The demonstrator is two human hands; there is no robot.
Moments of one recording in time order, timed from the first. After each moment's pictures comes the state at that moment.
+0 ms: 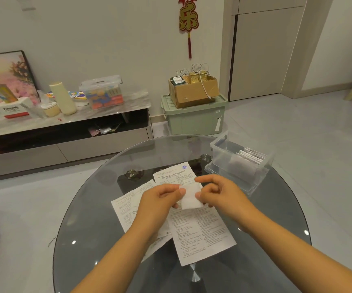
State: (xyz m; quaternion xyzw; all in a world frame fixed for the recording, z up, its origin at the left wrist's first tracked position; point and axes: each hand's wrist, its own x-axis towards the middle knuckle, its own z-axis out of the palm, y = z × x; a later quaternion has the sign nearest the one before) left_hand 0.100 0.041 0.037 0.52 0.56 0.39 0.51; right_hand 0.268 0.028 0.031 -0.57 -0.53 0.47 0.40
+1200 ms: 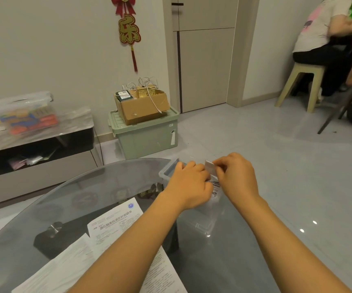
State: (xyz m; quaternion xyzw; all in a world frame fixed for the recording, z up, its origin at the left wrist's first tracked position) left_hand 0.290 0.170 0.035 0.95 0.30 0.07 0.03; right_hand 0.404 0.110 0.037 -0.78 -0.51 -0.02 0.36
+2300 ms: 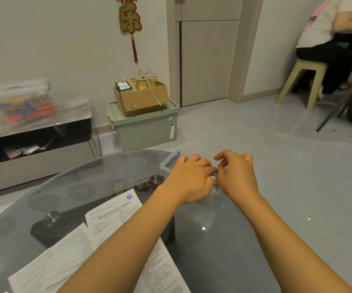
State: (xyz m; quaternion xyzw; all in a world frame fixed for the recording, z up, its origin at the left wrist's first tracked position) left_hand 0.287 0.167 0.034 0.96 0.26 0.07 0.05; right_hand 0.401 0.104 0.027 -0.78 -0.48 0.05 0.39
